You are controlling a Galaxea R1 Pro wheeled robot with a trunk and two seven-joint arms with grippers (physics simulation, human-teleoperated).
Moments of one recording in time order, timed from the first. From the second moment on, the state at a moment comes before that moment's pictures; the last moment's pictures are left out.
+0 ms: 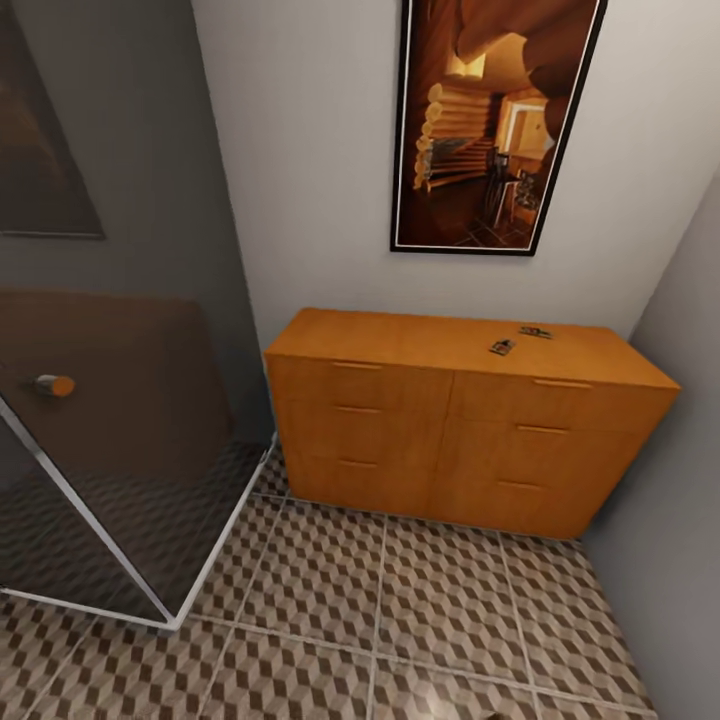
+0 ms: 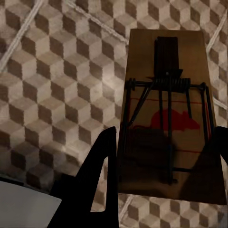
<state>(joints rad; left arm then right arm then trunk) -0.37 0.07 -1.35 -0.06 1.48 -0.05 0.01 -0.34 0.02 0.48 0.01 -0.06 -0.26 -0.18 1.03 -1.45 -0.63</state>
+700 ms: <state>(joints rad) -0.37 0.07 -1.35 -0.07 1.48 -0.05 0.01 -0.34 0.03 0.48 0.01 -0.06 -0.26 -0.18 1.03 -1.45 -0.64</state>
